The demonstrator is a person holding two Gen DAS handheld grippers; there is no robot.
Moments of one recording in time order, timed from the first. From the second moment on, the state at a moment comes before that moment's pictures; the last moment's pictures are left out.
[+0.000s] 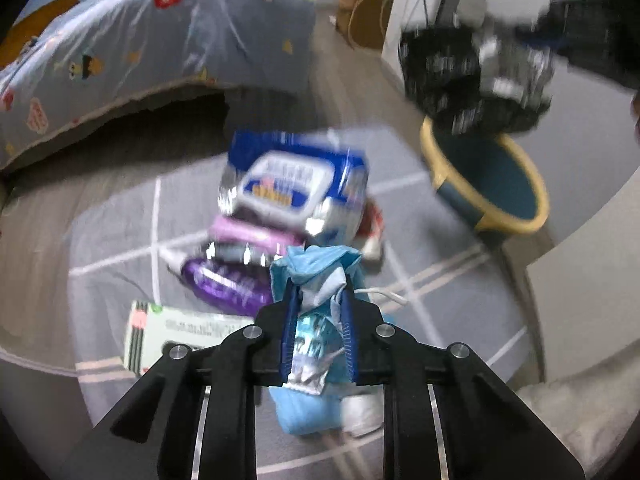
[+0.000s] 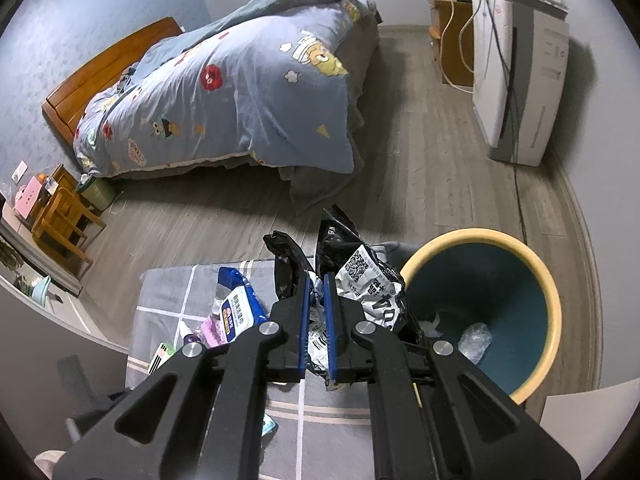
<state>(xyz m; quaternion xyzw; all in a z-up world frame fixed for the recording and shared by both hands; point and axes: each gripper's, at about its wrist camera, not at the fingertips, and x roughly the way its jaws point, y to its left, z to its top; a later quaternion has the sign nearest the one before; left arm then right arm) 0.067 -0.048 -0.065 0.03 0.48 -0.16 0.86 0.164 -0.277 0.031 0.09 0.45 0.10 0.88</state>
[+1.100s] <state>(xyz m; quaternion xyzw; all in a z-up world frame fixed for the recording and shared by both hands) 0.108 -0.207 -0.042 0.10 0.40 -0.25 0.87 0.179 -0.438 -0.033 0.12 0.47 -0.05 0.87</state>
